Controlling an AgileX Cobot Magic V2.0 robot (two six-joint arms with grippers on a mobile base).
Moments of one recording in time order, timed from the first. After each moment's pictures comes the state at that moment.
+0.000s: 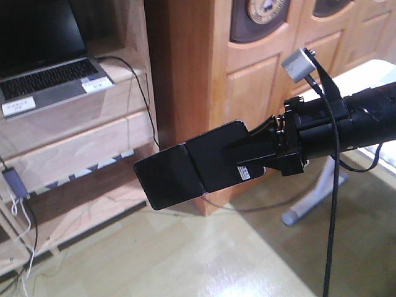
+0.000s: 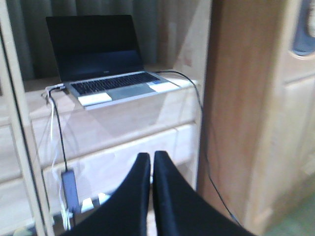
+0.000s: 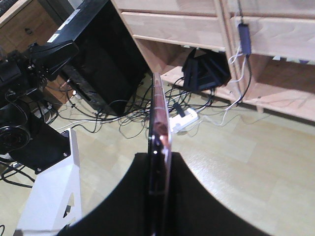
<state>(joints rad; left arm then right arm) 0.04 -0.01 0.03 -0.03 0.18 0.15 0.15 1.45 -1.12 1.15 1.21 -1.18</state>
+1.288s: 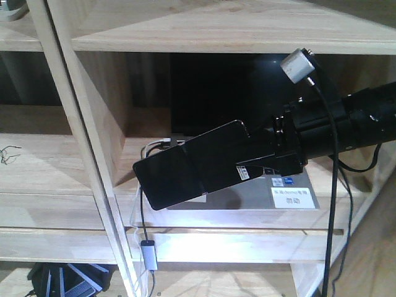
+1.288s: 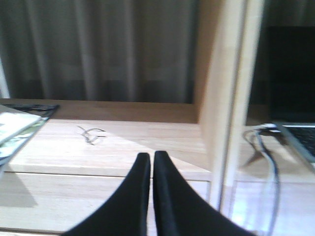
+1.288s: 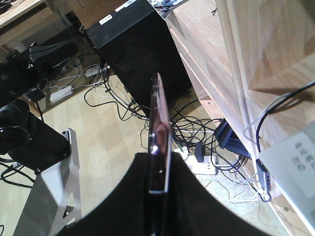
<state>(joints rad) 0.04 -0.01 0.03 -0.03 0.18 0.15 0.15 1.45 -1.12 1.15 1.21 -1.18</state>
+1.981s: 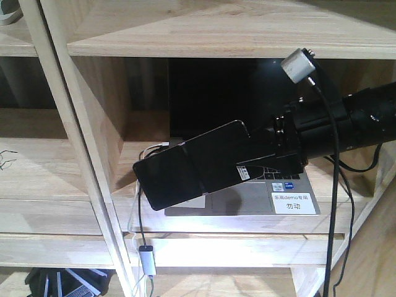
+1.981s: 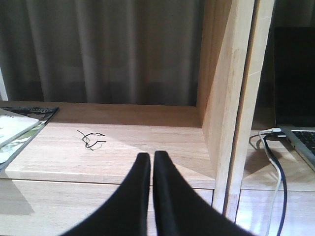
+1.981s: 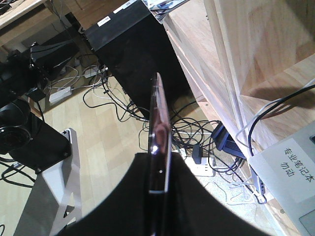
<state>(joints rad) 0.04 -0.01 0.03 -0.03 0.18 0.15 0.15 1.45 -1.12 1.15 1.21 -1.18</state>
